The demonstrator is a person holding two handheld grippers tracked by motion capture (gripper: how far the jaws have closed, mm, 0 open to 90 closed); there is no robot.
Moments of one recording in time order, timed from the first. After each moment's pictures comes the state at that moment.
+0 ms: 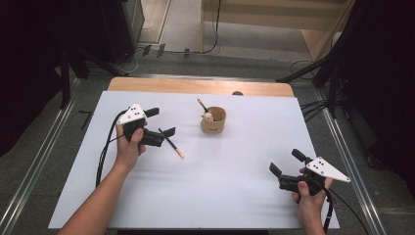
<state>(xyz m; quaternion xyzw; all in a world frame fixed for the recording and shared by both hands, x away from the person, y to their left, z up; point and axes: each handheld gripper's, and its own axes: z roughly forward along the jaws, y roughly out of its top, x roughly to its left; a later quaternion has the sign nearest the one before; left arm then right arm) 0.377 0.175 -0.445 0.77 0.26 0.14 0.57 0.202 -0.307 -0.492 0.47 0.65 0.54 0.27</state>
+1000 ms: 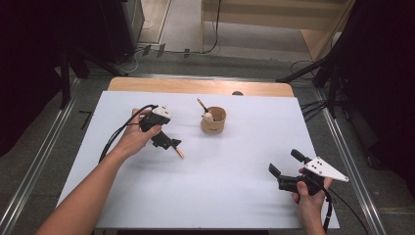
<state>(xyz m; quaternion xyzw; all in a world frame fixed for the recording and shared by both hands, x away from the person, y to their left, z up) 0.412 0.137 -0.455 0.93 0.19 0.06 0.31 0.203 -0.306 -0.494 0.46 0.66 0.53 0.26</state>
